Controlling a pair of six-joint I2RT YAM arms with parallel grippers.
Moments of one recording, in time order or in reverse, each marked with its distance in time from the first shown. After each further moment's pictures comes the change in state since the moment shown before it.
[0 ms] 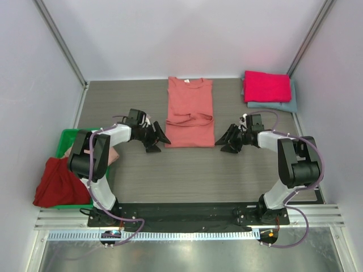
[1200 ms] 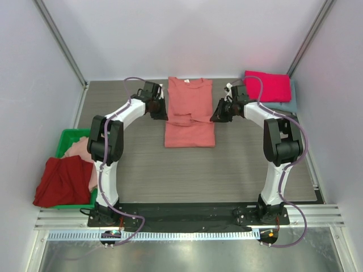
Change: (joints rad) left arm -0.072 0.301 0.631 -0.201 -0.345 0.367; right arm 0.092 0.330 0.604 -0.181 0.164 -0.273
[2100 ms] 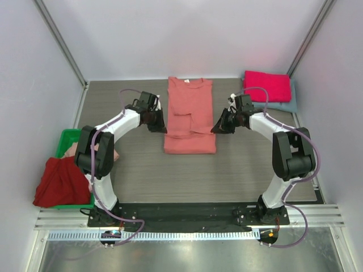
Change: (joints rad) left arm -0.031 -0.257 -0.315 -0.003 0.055 -0.077; right arm 0.014 -0.244 -0.265 -0.023 -0.060 0.113
